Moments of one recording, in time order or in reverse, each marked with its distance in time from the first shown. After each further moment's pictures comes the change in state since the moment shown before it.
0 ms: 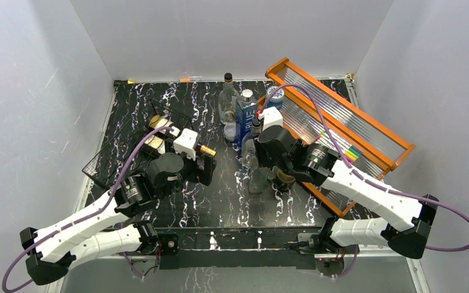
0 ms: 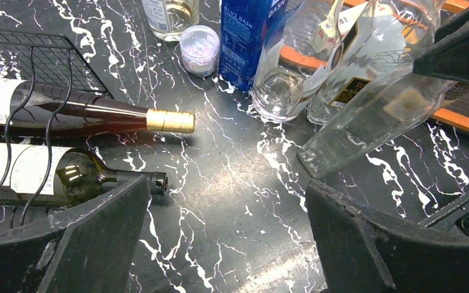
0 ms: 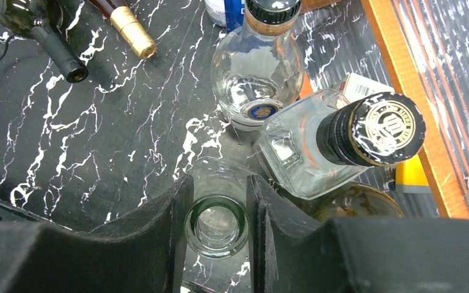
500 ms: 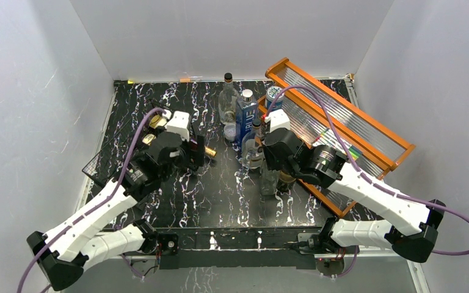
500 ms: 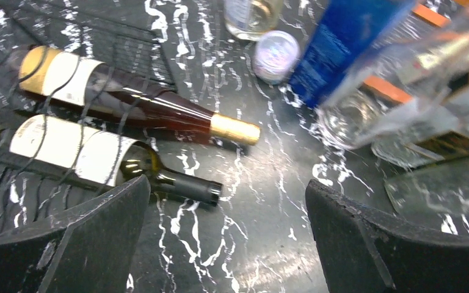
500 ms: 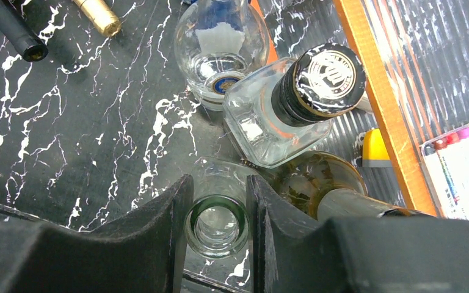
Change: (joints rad) left arm 0.211 0.112 0.080 -0.045 0.030 0.013; right arm -0.002 -0.049 0.000 -0.114 0.043 -0.014
